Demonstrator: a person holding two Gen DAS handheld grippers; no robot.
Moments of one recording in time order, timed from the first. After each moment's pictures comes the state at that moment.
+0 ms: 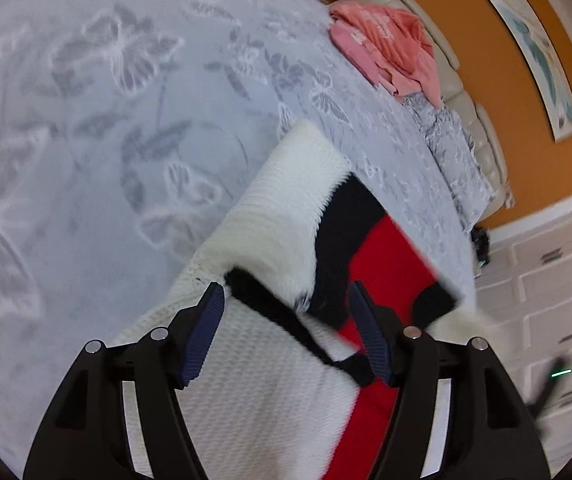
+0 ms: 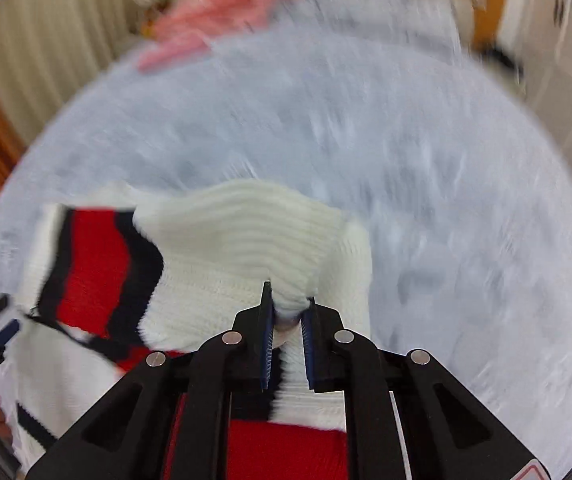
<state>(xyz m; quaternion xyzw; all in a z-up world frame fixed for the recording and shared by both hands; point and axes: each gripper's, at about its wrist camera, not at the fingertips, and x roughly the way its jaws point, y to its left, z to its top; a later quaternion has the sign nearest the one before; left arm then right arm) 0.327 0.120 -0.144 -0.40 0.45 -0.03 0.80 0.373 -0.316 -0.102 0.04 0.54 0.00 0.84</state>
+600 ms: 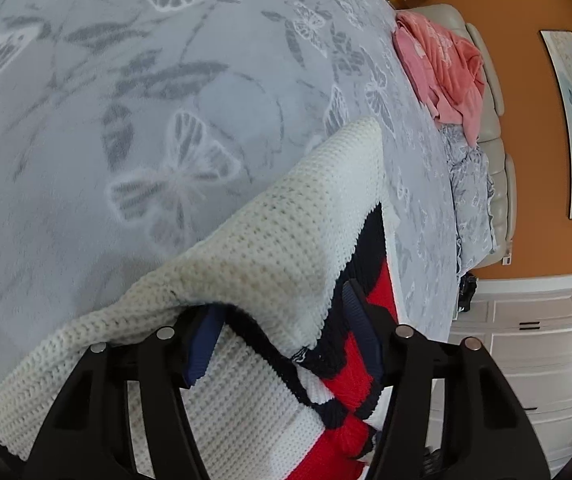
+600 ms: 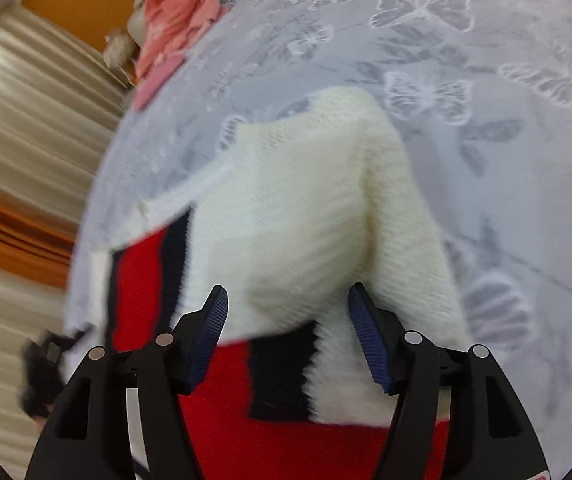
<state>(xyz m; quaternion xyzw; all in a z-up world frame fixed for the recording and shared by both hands) 0.358 0.122 -0.186 -0.50 0.46 0.02 0.73 0.356 -0.352 -0.171 0.32 0.53 0.07 0.79</state>
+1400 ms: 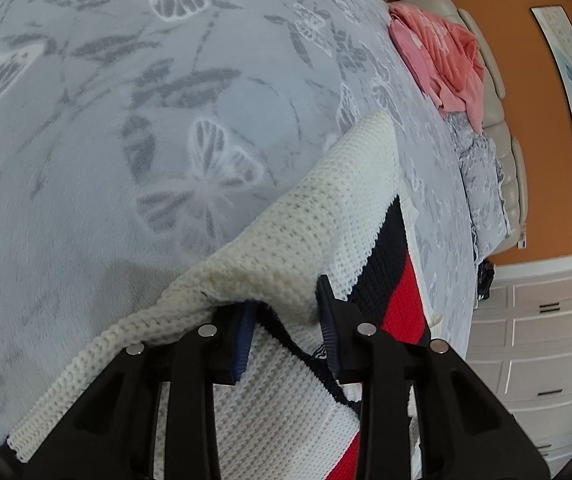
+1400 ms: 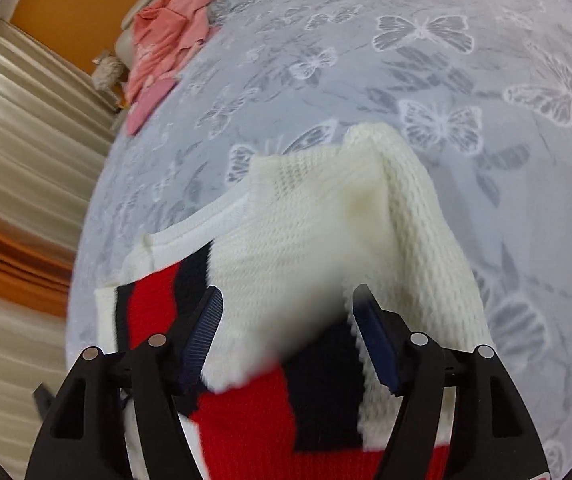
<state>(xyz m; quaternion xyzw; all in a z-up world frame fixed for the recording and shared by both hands) 0.352 0.127 -0.191 -0.46 0.47 0.03 0.75 0.384 -0.323 -0.159 0.31 0.51 0.01 0.80</state>
